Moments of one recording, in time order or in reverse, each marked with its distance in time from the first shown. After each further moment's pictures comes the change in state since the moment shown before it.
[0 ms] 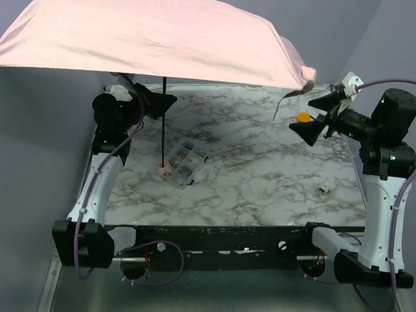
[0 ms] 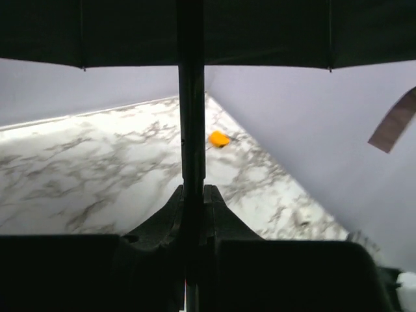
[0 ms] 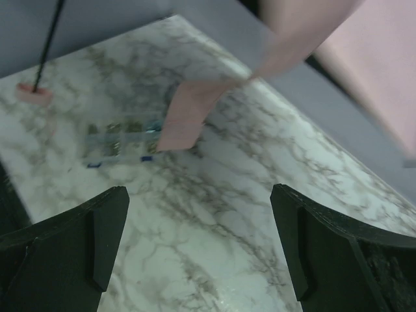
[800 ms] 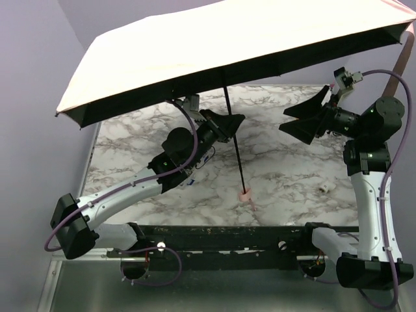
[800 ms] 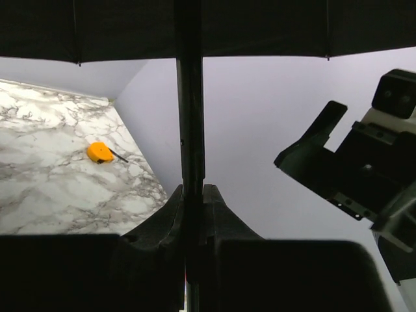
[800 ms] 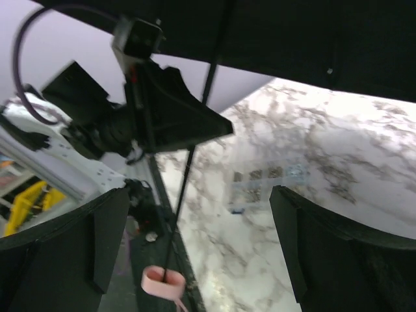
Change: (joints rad) left arm -0.858 0.004 -0.064 0.192 -0.963 -0.259; right arm 0.045 -0.046 -0.256 0.549 -0.365 0.768
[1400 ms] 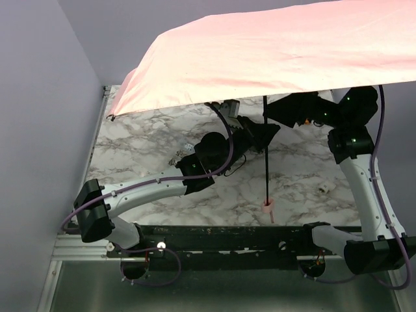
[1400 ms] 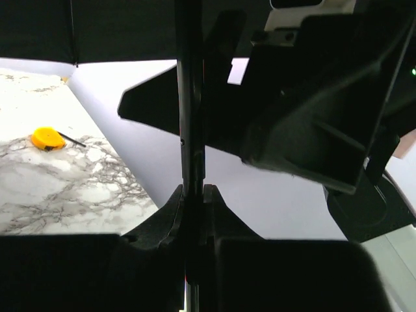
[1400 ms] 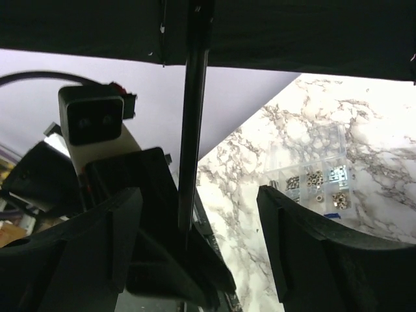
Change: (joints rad) left arm -0.228 0.229 0.224 0.003 -0.110 0.085; right arm 0.190 0.131 0.037 0.109 0.175 0.225
